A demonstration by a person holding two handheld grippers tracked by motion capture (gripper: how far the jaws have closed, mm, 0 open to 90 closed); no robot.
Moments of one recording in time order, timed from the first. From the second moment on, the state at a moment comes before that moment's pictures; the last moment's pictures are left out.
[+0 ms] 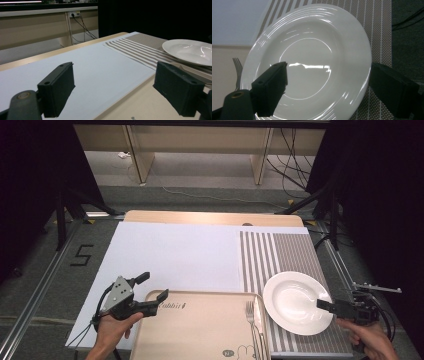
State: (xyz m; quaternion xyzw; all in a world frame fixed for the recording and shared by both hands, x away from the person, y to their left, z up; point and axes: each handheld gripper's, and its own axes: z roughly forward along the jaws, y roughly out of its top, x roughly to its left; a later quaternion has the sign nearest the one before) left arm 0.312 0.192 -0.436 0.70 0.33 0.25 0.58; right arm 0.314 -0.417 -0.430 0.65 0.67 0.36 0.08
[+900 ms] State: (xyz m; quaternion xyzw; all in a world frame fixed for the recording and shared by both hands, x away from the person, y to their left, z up) left arm 0.309 0.192 -0.435 0.70 0.32 0.26 0.58; right arm 0.313 -0.430 -0.444 0.67 0.67 0.32 0.05
